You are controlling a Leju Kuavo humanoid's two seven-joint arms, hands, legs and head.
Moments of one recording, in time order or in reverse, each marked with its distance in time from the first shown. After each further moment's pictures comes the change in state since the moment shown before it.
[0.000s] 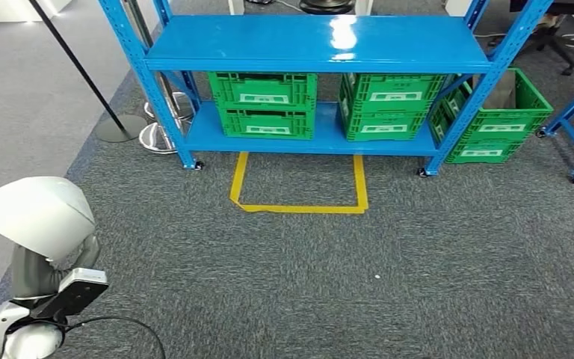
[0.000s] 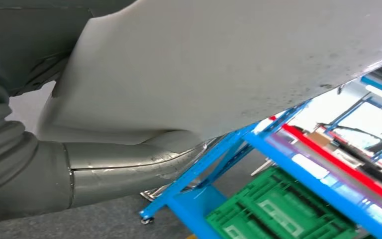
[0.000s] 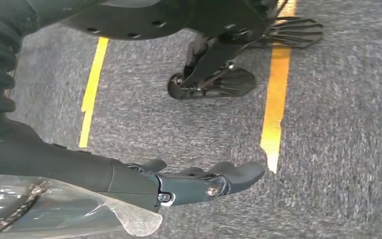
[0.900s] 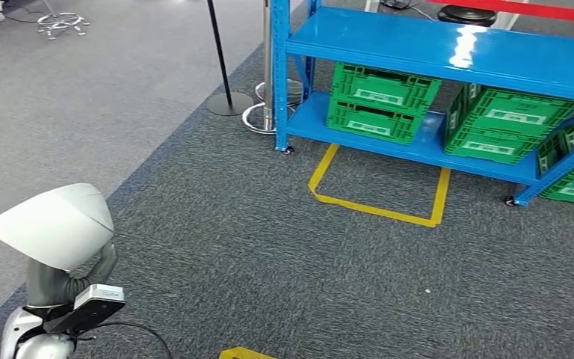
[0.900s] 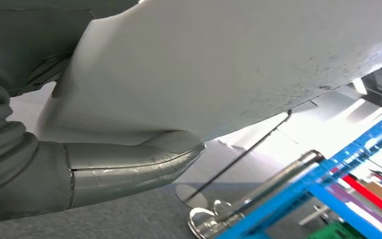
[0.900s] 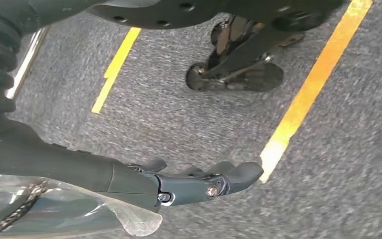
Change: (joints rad) left arm 0.052 -0.033 -0.067 -0.061 -0.043 0.004 -0.029; right arm 0.018 -0.007 -0.002 0.000 0.006 0.000 0.000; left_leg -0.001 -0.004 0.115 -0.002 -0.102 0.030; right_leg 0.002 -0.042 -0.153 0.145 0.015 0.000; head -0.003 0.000
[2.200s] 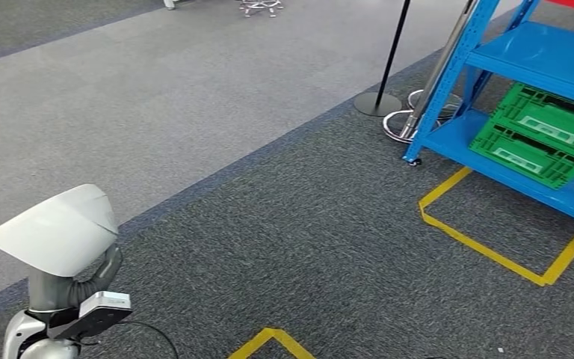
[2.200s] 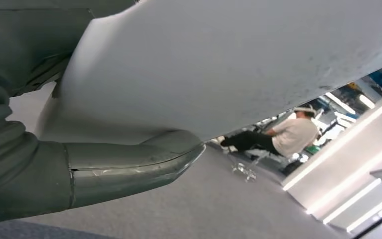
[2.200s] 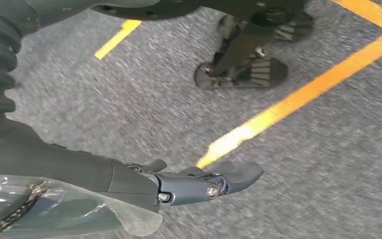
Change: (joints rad) left arm 0.014 -0.002 -0.040 -0.041 -0.032 0.023 0.001; right arm -0.006 -0.001 -0.004 0.000 0.006 -0.001 -0.006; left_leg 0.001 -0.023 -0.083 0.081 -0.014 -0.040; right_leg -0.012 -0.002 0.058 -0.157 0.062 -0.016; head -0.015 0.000
